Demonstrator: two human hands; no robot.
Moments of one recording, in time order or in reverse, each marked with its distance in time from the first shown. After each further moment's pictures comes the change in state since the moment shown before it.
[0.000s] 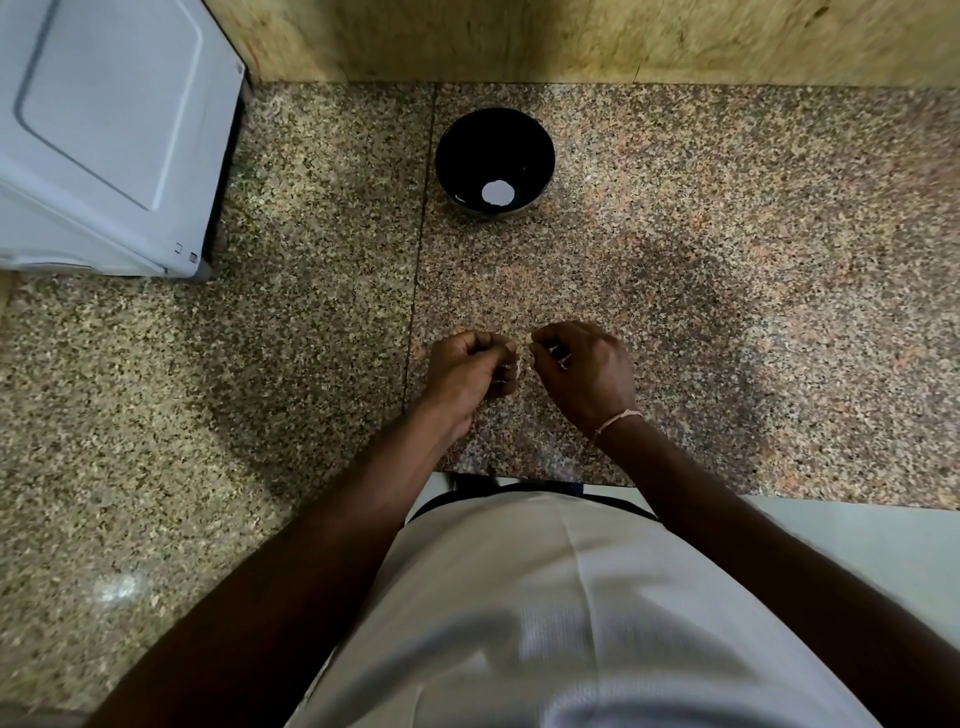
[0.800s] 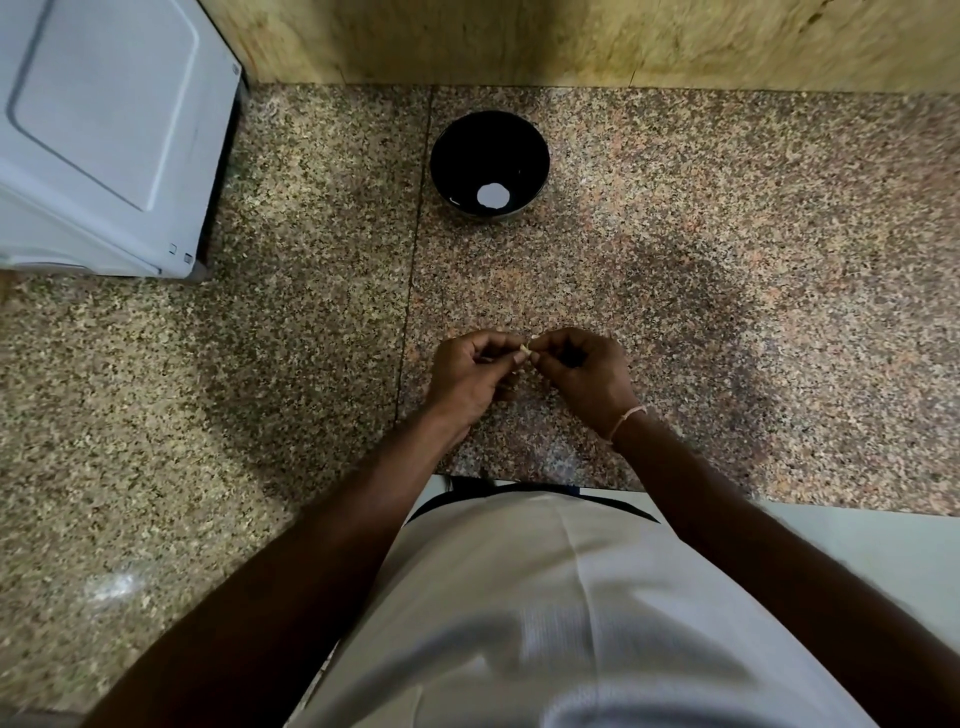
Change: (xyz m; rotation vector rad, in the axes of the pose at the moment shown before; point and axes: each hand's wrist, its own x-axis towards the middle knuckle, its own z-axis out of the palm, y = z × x) left_hand 0.004 -0.011 0.006 0.097 -0.094 0.216; right_hand 0.000 0.021 0.002 0.528 -0.131 0.283
